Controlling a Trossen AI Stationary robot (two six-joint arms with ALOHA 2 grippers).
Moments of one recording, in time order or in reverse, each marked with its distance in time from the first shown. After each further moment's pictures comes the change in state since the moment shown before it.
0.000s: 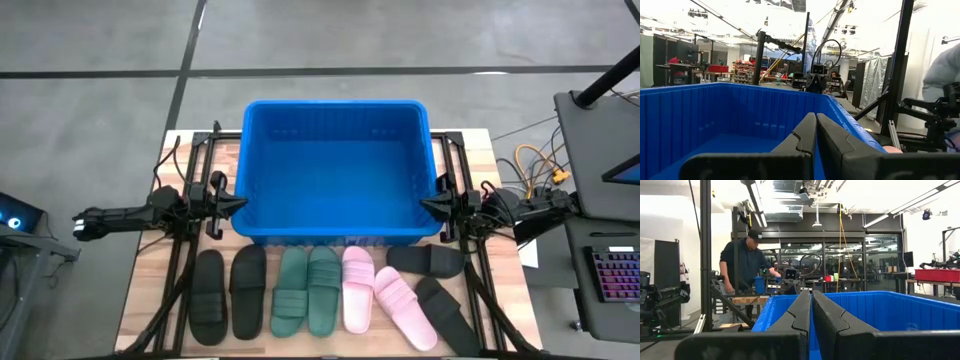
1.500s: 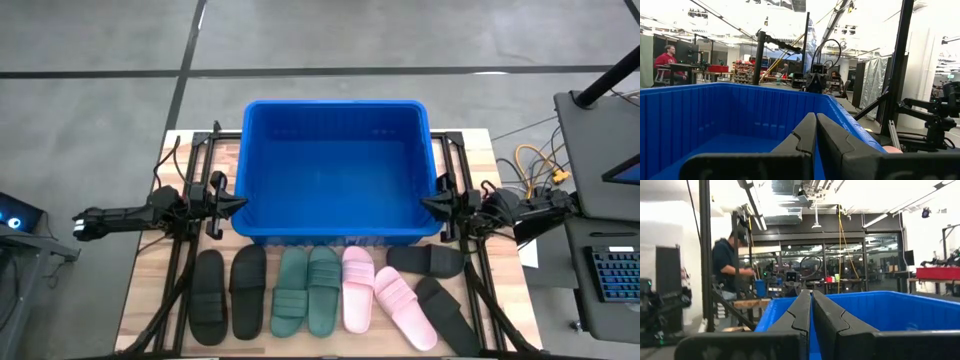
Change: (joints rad) left arm 0.000 0.000 0.000 0.000 0.000 0.000; right arm 0.000 0.001 0.000 0.015 0.004 0.032
